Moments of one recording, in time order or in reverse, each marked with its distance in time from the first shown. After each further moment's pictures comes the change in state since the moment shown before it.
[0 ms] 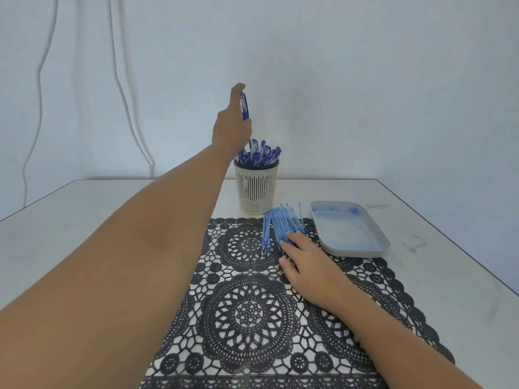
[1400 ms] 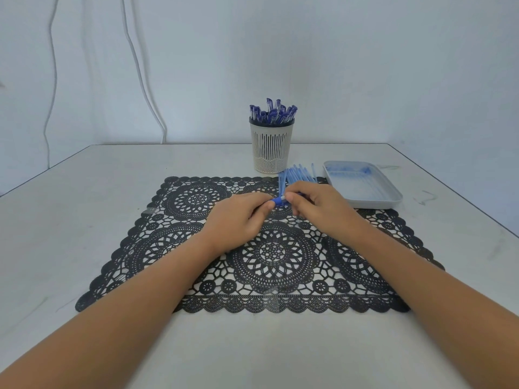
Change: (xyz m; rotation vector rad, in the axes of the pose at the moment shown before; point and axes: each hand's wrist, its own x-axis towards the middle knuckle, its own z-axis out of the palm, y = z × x) left_hand -0.223 -0.052 -0.027 0.142 -0.319 0.381; right_hand -0.003 -0.026 -0.016 0.477 0.117 -0.105
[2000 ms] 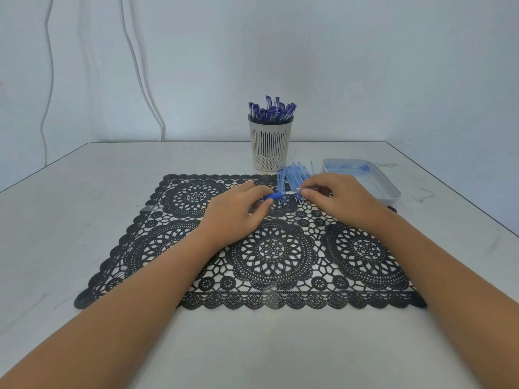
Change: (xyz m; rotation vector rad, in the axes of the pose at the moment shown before) left_hand 0.001 0.000 -0.002 0.112 0.043 -0.010; right_hand -0.002 0.007 -0.030 -0.238 0.017 0.049
